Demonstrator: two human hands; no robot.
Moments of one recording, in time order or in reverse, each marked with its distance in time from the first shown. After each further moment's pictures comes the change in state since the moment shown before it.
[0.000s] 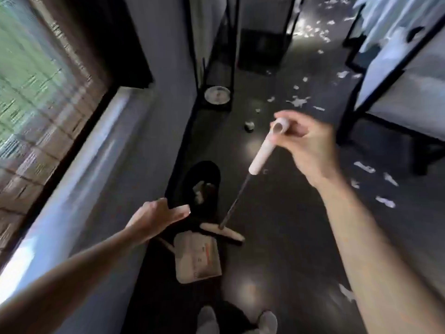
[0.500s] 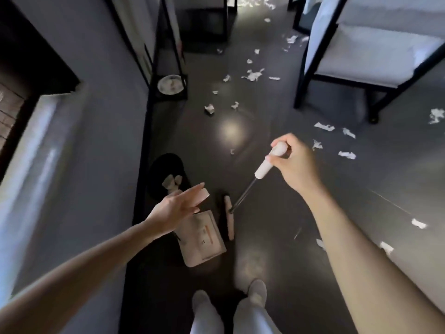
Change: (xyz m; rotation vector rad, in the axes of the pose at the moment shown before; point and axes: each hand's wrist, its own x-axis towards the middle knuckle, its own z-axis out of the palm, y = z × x) left_hand -0.013 0.131 0.075 -0.204 -0.193 0.390; right_hand -0.063 0.088 -0.142 -0.442 0.177 0.147
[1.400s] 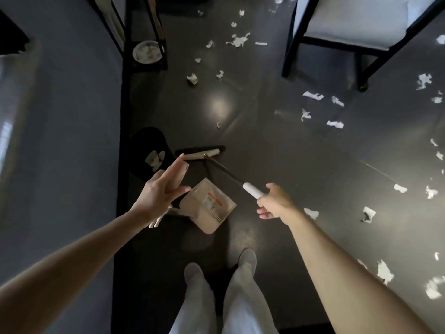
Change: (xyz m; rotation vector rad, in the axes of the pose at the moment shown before) left_hand -0.004 -0.018 0.047 -0.131 0.128 0.085; right_hand -0.088 0.124 0.050 0.014 -0.345 0.894
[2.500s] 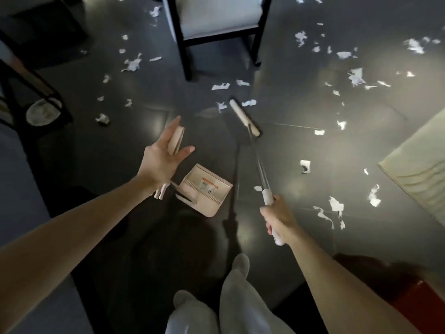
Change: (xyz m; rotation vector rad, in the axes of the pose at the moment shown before) left_hand 0.080 0.248 0.146 0.034 -0.208 0.216; right_hand -0.049 0.162 -0.142 0.567 0.335 0.162
